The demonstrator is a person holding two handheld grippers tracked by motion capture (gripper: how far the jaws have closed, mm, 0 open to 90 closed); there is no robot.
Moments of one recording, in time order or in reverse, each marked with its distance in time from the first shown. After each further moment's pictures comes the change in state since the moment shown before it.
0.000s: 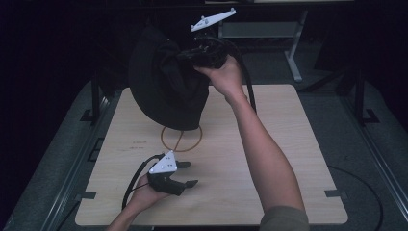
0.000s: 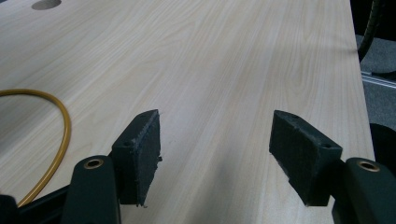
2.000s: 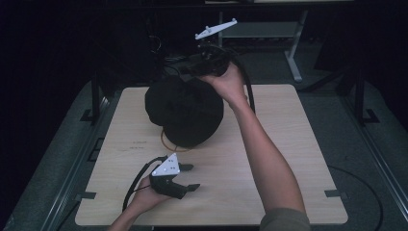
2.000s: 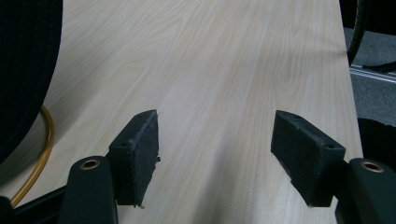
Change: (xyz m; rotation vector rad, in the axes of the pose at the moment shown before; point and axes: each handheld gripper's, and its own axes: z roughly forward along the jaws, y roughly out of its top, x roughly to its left) left arm -0.007 0.001 0.004 0.006 -0.033 -0.001; right arm -0.012 -0.026 0.005 0.041 -0.029 0.075
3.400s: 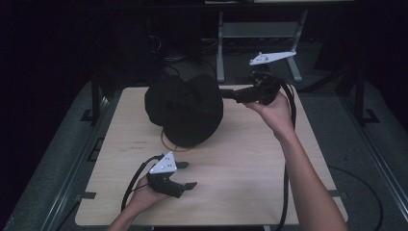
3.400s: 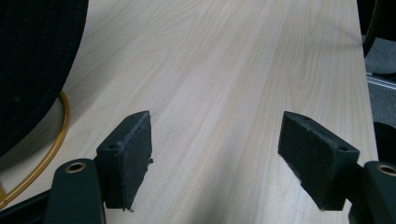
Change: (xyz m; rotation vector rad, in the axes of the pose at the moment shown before) left arm 0.007 -0.006 -0.003 0.003 0.040 -0.042; right arm -0.012 -0.089 -0.091 -0.028 -0.027 0.116
